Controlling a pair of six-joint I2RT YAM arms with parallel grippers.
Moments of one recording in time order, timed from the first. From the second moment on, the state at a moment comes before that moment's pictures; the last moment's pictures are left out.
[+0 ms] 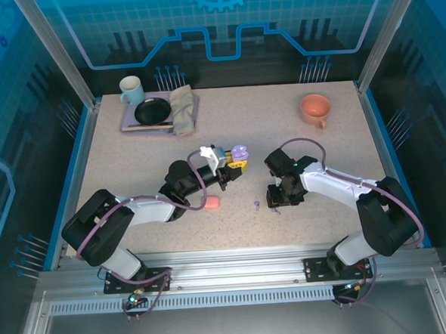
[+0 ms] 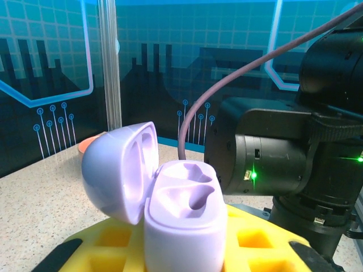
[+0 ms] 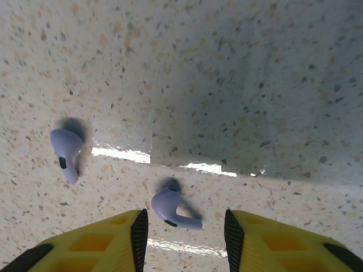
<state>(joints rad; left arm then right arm) -0.64 1.57 0.59 1.10 0.47 -0.09 0.55 1.48 0.86 -0.81 -0.07 0.50</state>
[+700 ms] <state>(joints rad) -0.64 1.57 0.59 1.09 0.47 -0.09 0.62 1.61 0.87 -0.81 -0.05 0.45</state>
